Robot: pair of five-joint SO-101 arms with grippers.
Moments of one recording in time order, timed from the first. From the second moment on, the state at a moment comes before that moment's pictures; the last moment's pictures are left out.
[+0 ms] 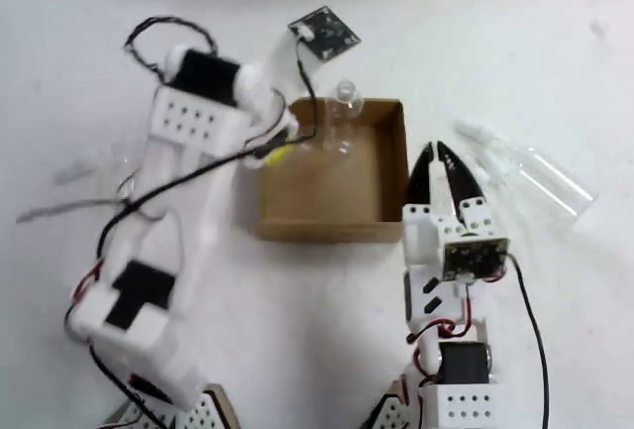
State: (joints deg) left arm 14.5 10.5 -30.5 102.3 -25.5; right arm -6.0 -103.2 96.4 9.8 10.8
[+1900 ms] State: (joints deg) left arm 12.7 36.1 -55.8 102.3 -30.8; right arm -7.4 -90.6 96.5 1.8 12.2
